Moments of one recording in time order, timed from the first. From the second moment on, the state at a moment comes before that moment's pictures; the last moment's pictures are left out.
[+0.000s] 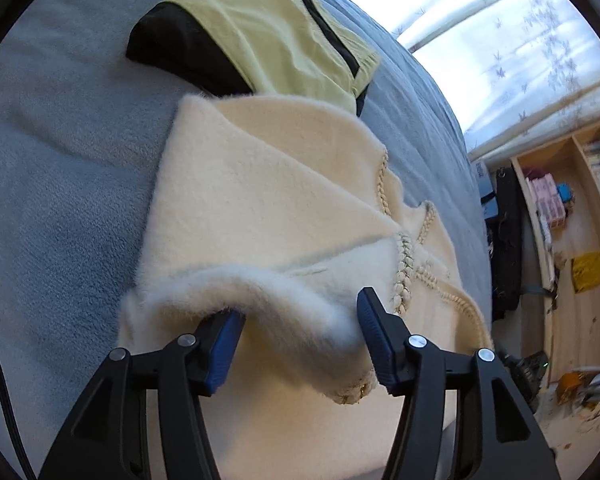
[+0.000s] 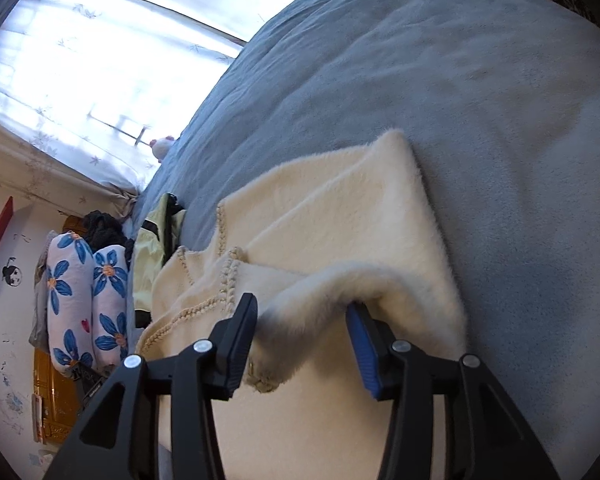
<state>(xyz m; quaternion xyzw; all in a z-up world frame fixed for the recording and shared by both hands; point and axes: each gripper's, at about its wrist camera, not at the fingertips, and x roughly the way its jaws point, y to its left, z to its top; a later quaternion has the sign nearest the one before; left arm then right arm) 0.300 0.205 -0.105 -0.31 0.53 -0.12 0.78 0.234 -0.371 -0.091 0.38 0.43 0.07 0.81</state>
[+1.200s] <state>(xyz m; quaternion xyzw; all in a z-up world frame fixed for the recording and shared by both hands) 0.346 0.187 -0.098 -0.02 0.50 -0.08 0.86 0.300 -0.360 -0.100 0.15 0.47 0.02 0.87</state>
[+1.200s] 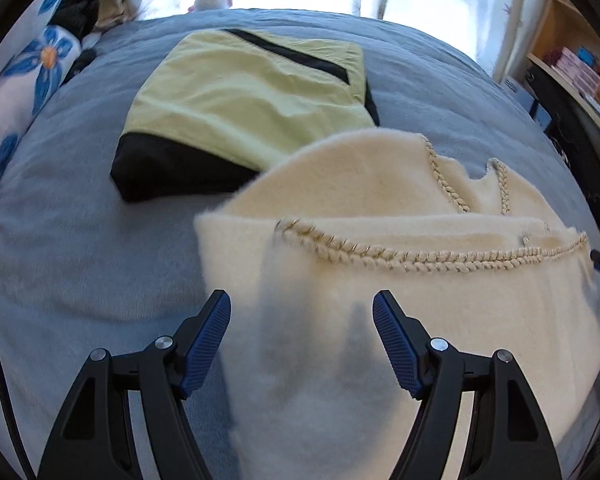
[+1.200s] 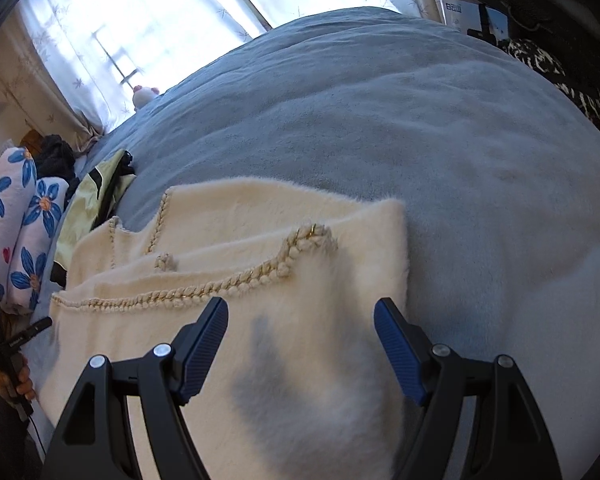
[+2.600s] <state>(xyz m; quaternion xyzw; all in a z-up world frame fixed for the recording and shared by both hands) 0.379 0.151 -0.018 0.06 0.34 0.08 0.93 0.348 -0.314 -0.014 -0.01 0.32 -0.09 0.94</state>
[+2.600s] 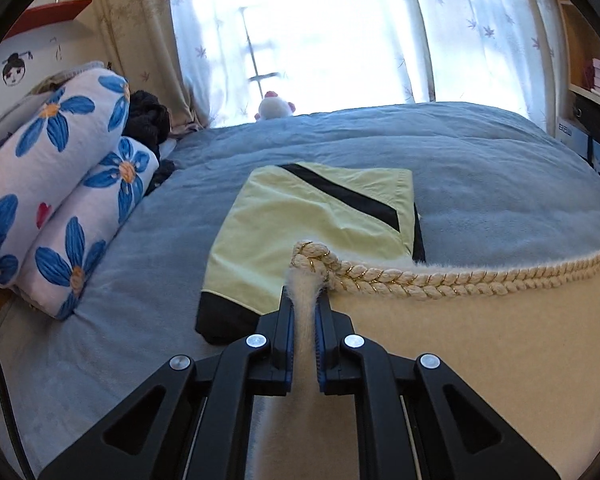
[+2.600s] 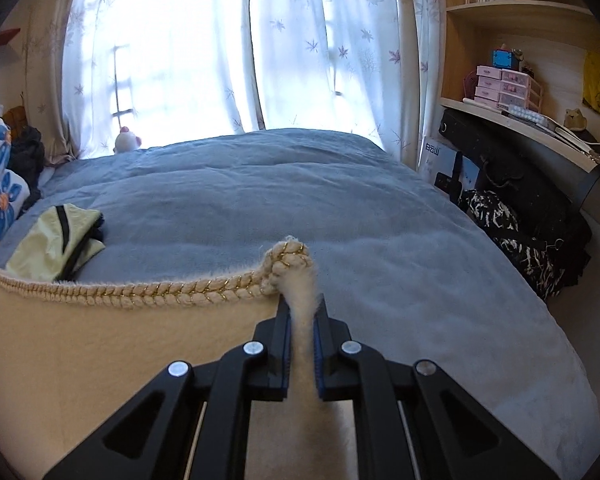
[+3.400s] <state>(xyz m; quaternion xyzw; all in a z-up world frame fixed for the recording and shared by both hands) 0.394 0.154 -0.092 0.06 0.39 0.15 0.91 0.362 -0.321 -0.076 0.07 0.41 -0.13 0.90</state>
